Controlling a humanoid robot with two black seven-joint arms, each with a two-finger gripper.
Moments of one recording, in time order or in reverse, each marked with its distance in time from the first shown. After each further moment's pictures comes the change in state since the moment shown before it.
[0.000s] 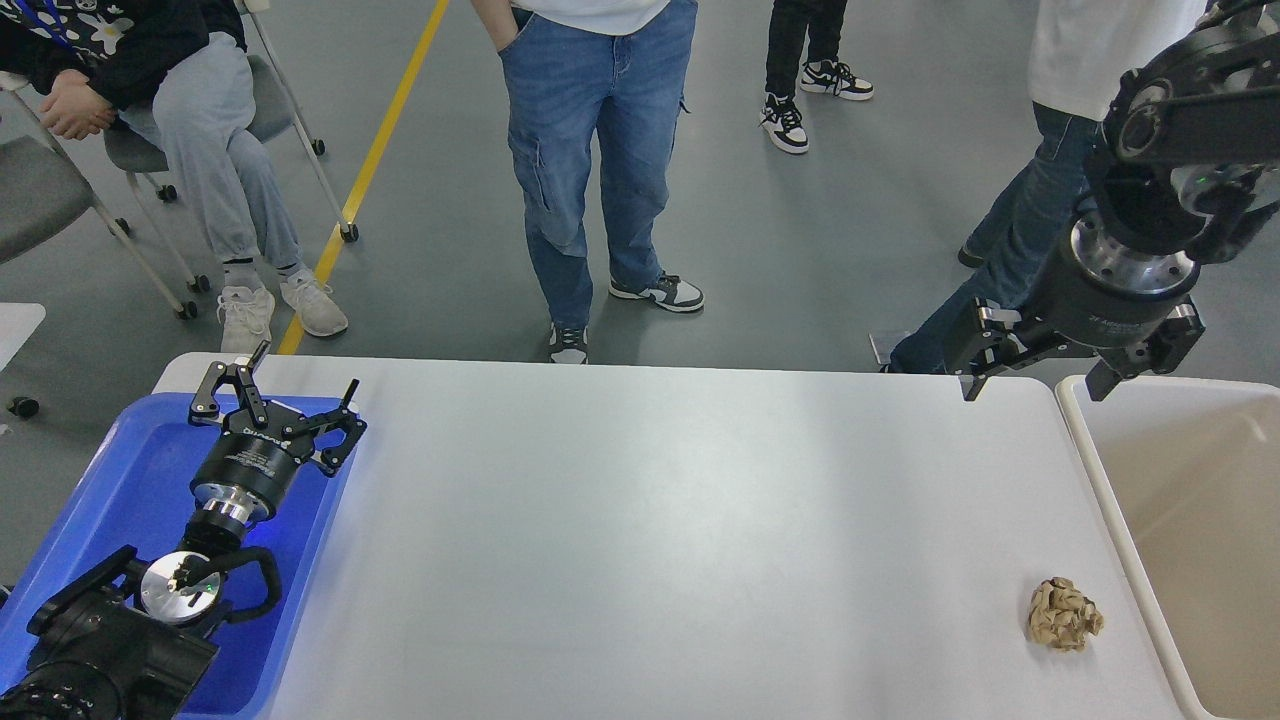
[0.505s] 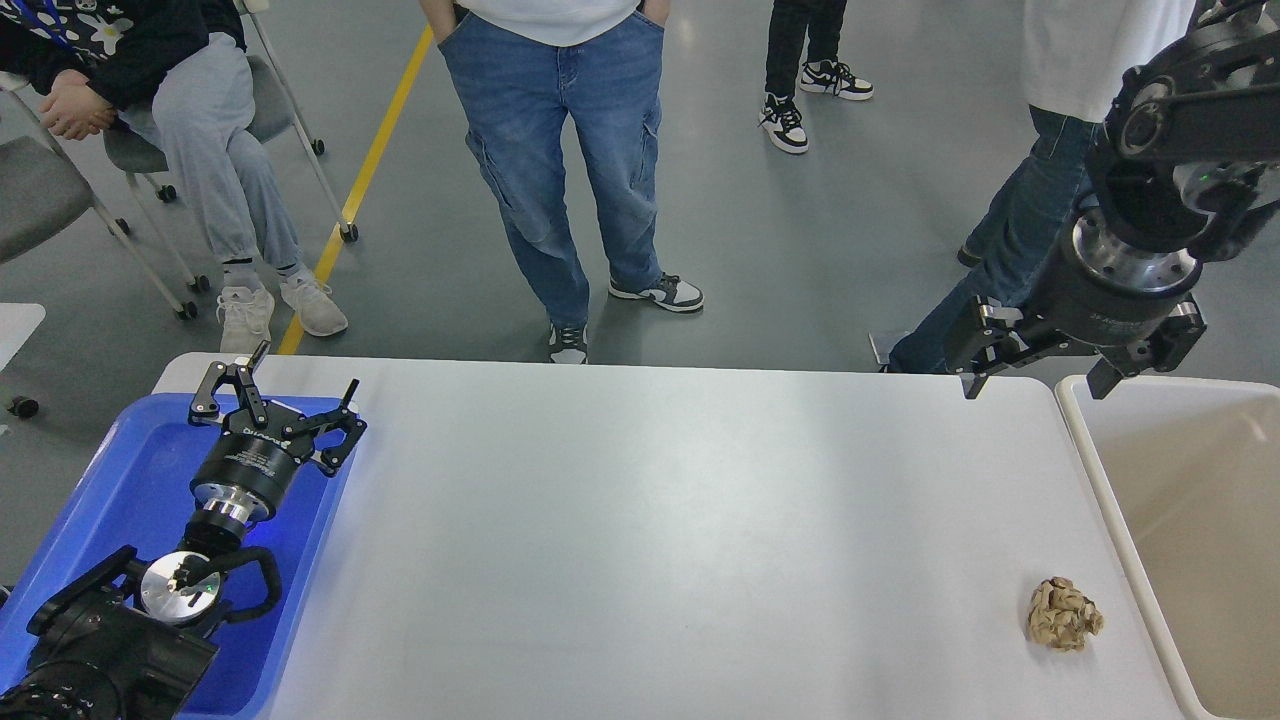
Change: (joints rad) left arm 0.000 0.000 0.000 0.000 0.000 0.000 0.000; right arm 0.006 -0.004 -0.001 0.000 0.000 0.000 0.000
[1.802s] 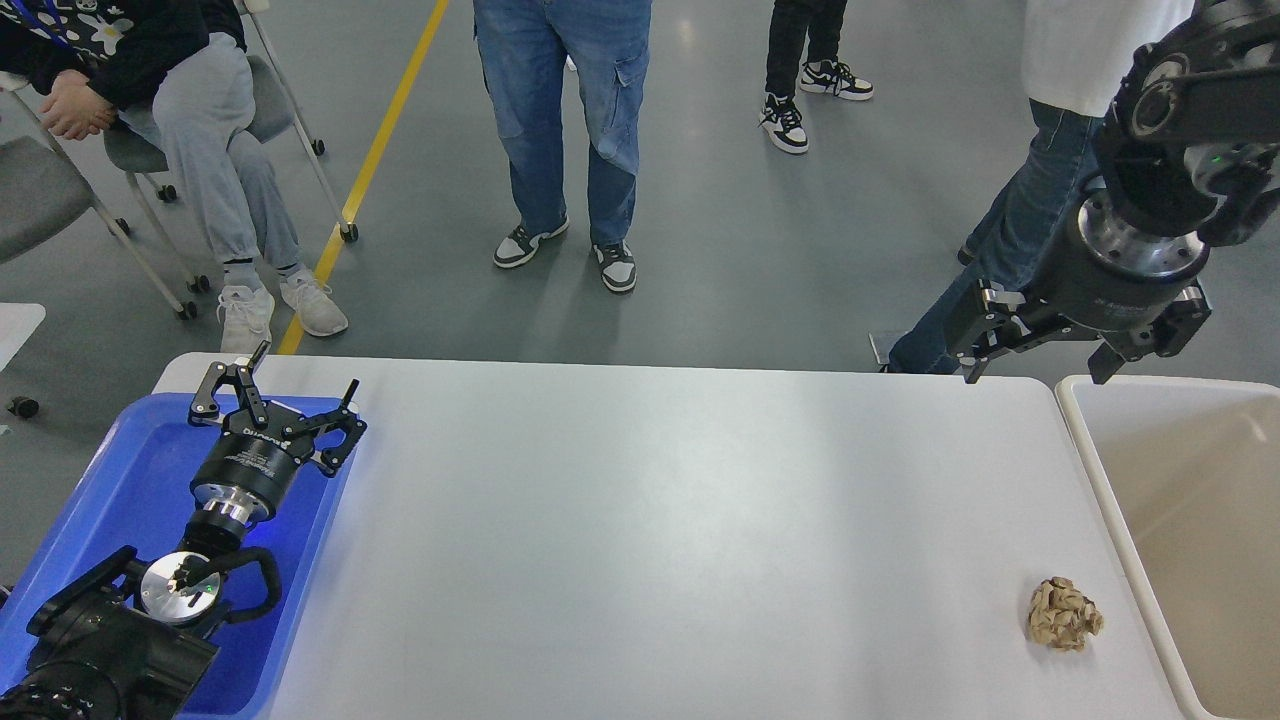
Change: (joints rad) left arm 0.001 0.000 0.000 0.000 0.000 0.000 0.000; right arm 0.024 -0.003 0.001 -0.003 0.002 -0.001 0.000
